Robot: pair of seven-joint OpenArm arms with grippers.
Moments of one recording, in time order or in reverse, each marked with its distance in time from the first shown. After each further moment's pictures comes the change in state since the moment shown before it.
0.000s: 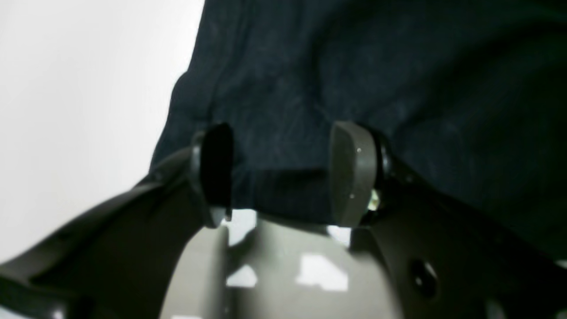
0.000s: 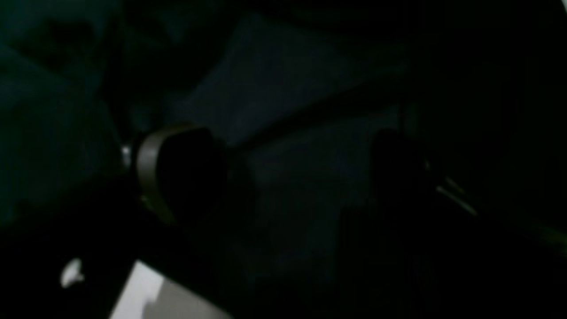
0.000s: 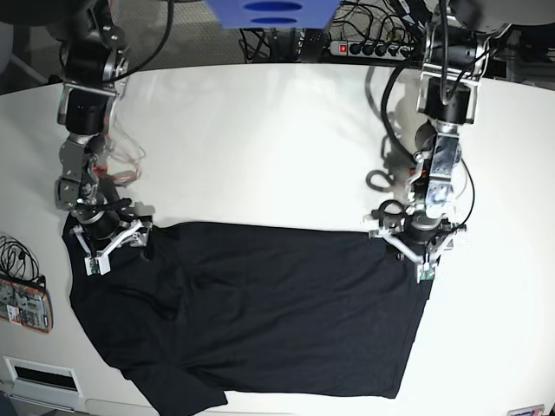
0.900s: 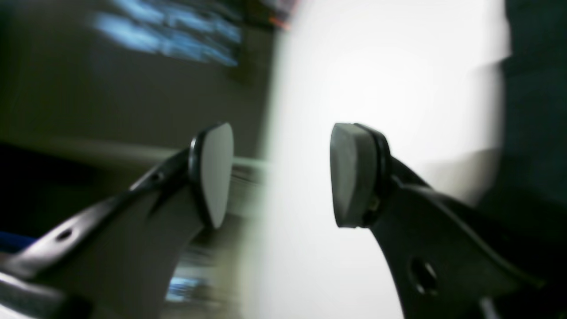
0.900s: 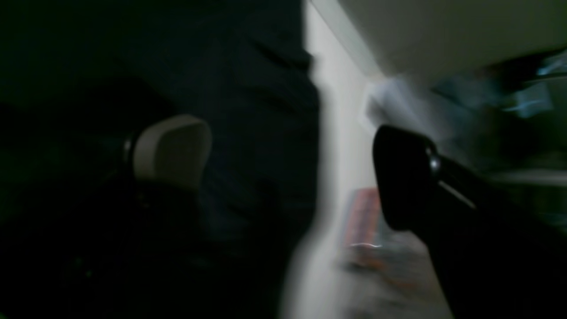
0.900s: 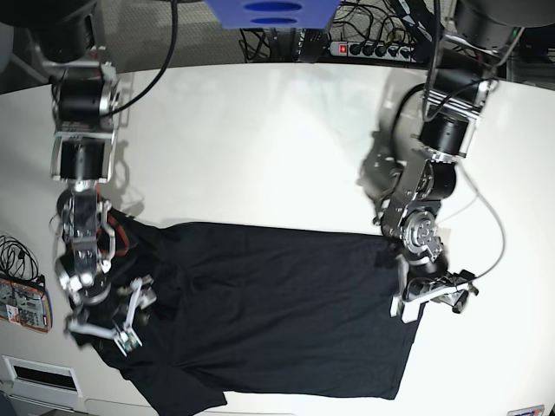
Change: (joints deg) left arm -9.6 2.8 9.7 1.1 50.9 9.5 16.5; right arm 10.2 -0.6 -11.0 18.0 -25.4 0.0 -7.7
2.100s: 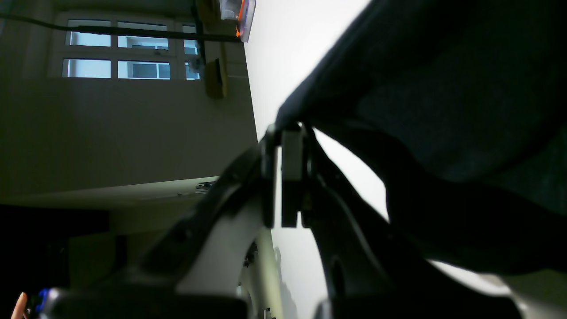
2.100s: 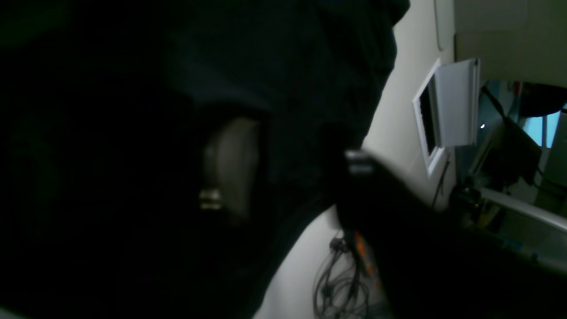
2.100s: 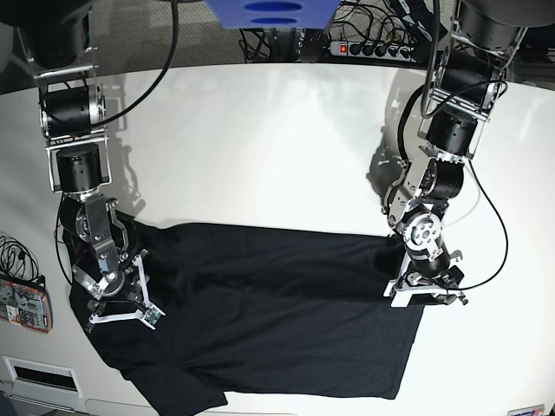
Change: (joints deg) left arm -0.5 -4.8 5.7 -4.7 10.9 -10.2 -1.1; right arm 4.8 3.8 -16.9 -11.6 -10.8 -0.1 0.0
